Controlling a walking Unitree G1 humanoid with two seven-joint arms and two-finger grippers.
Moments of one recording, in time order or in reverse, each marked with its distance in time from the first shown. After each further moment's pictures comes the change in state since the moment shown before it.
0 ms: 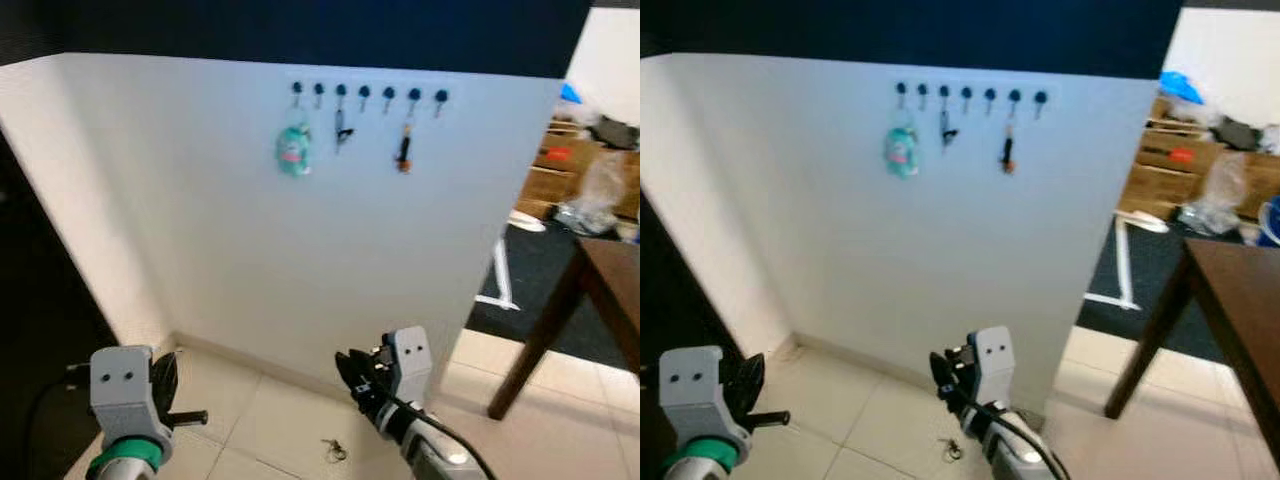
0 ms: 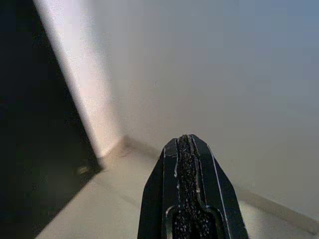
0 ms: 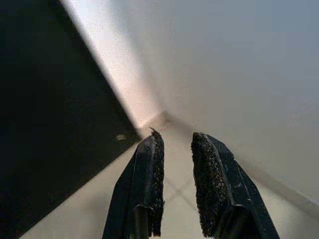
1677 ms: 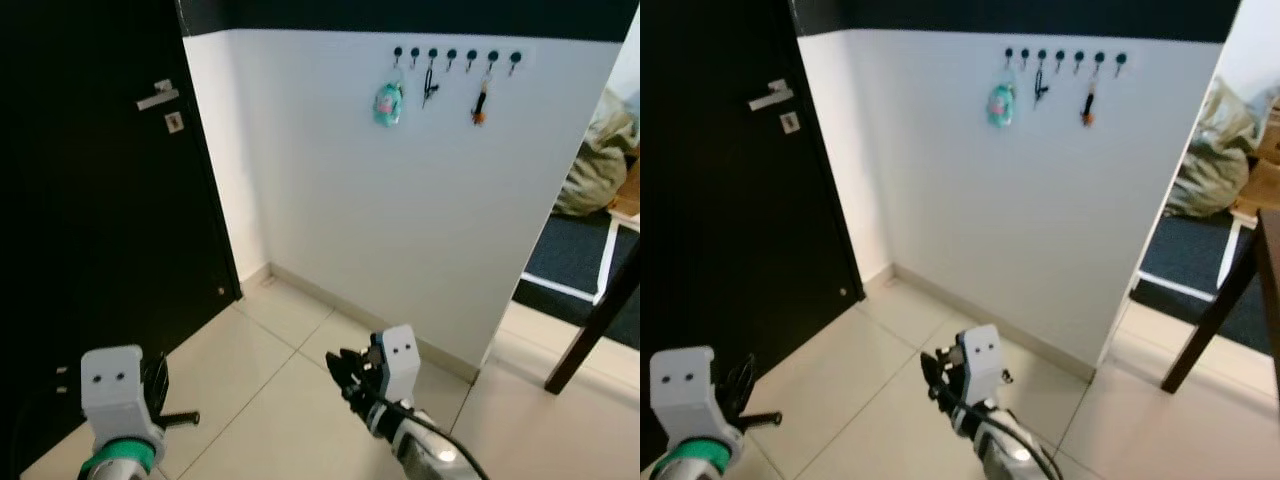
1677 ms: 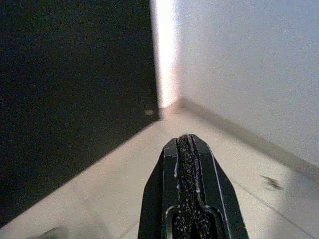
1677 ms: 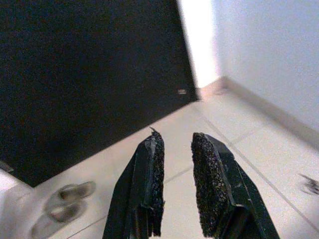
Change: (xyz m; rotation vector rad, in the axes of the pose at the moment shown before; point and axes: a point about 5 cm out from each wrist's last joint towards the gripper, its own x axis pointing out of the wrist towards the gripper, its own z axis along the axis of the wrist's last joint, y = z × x) left arm 0.001 0.002 0.001 0.004 0.005 -0.009; right arm 0.003 -0.001 -0.002 -0.029 0.005 -0.009
